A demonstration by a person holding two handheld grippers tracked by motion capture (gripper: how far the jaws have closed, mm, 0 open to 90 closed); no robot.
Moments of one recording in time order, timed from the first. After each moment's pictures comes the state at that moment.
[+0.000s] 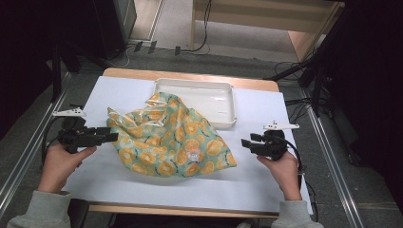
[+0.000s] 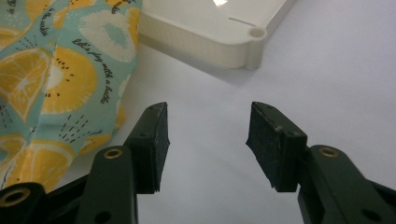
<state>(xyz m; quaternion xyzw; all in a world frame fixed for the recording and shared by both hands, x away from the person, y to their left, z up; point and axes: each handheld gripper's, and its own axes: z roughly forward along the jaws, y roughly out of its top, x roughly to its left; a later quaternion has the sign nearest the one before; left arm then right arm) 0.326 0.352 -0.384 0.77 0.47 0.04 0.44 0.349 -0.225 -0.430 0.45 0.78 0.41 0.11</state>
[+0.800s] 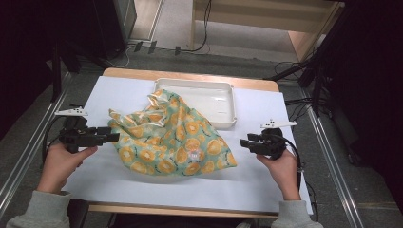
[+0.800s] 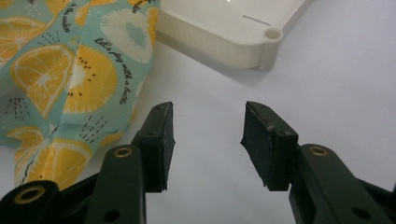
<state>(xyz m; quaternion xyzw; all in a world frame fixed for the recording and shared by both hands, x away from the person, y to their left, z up) 0.327 0.347 -0.382 0.77 0.47 0.03 0.43 0.351 -0.219 -0.424 0.44 0.80 0.40 0.09</state>
